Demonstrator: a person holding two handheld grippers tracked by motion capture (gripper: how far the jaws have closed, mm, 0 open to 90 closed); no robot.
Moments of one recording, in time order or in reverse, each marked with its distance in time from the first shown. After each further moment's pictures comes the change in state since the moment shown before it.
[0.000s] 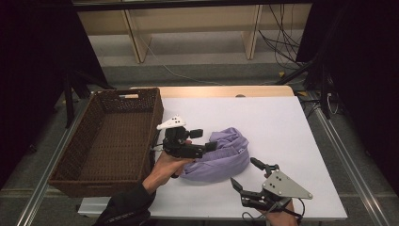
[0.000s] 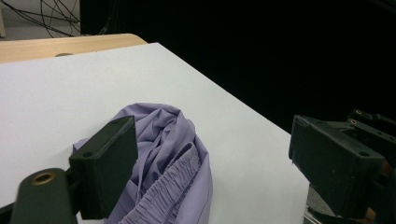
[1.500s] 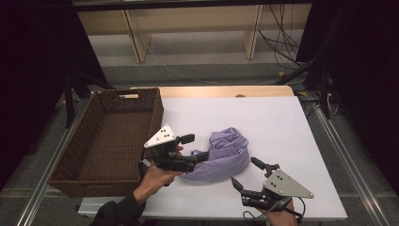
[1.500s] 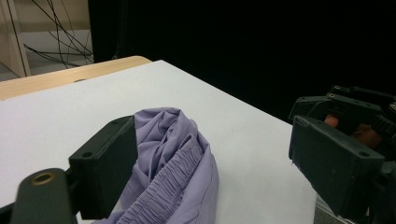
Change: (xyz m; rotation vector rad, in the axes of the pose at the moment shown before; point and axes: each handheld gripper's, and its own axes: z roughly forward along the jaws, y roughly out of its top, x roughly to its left) left arm -0.016 -0.019 -0.031 -0.073 0.031 0.142; right arm -0.002 0.000 0.000 -0.007 0.002 0.019
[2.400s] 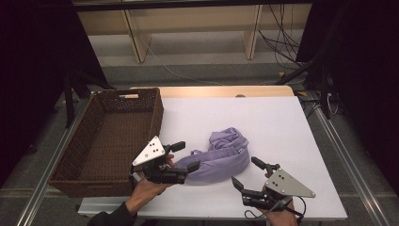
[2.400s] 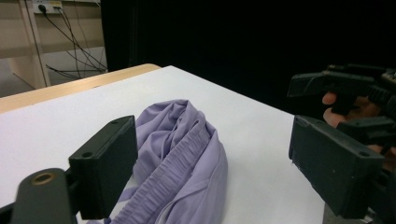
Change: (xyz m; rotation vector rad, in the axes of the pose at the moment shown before) left arm -0.006 -0.027 -0.028 -0.051 0.052 0.073; right arm -0.002 0.000 -0.001 -0.010 0.004 0.022
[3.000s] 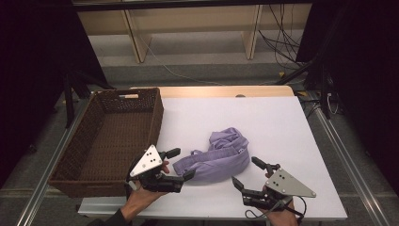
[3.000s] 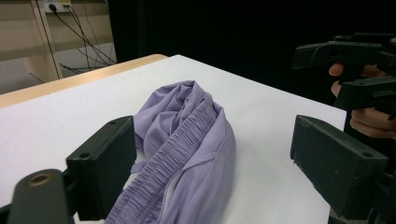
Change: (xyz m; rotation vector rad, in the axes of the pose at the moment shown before) left arm -0.006 -0.015 -0.013 0.032 0.032 0.042; right arm 0.000 0.000 0.000 0.002 0.000 0.011
